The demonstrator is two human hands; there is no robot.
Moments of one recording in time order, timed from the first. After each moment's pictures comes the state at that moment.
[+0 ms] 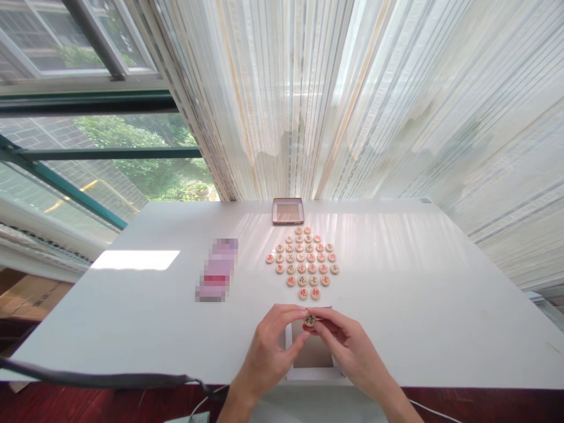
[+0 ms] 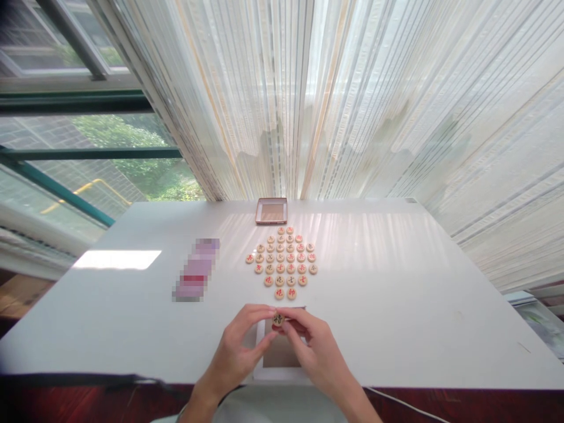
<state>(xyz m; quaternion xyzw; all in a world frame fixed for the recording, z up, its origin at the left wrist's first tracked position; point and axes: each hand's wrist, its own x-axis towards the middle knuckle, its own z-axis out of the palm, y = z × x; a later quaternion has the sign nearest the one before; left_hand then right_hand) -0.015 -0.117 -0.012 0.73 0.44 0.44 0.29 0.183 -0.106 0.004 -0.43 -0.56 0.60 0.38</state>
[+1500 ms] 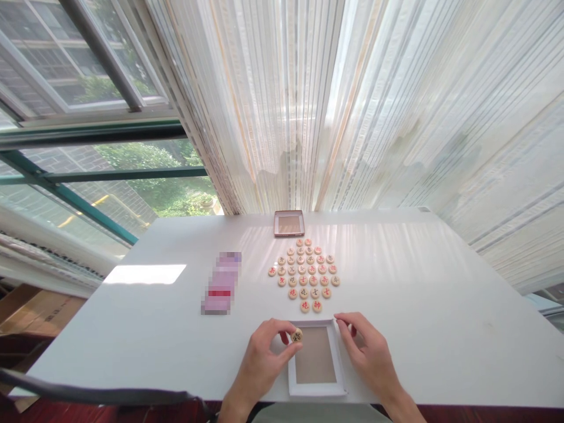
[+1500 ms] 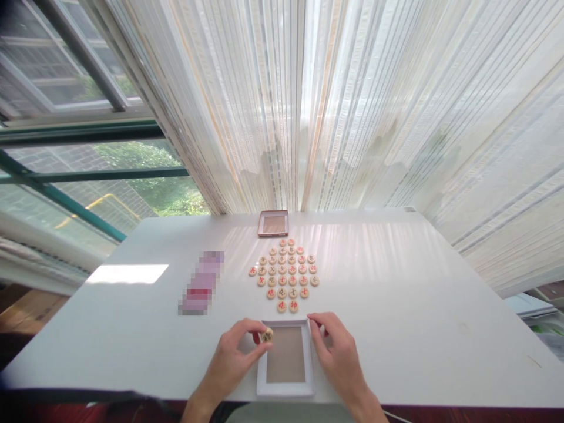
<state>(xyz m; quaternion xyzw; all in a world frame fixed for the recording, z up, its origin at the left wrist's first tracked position) -0.034 -0.114 -0.017 0.69 0.53 0.38 0.33 0.216 -0.099 -0.023 -0.54 -0.66 0.31 0.42</state>
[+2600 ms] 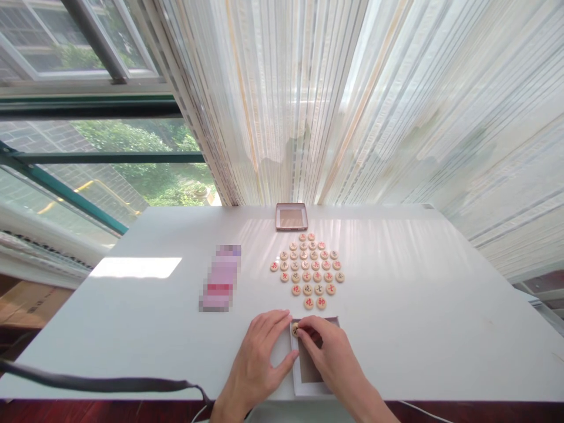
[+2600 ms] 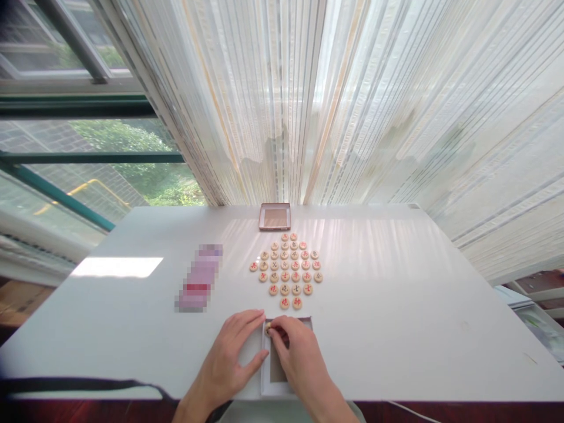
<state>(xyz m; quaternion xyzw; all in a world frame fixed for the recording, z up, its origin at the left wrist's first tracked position) -0.058 -0.118 -0.030 0.81 0.49 0.26 0.17 0.137 -0.099 -0.011 -0.54 -0.67 0.41 0.30</state>
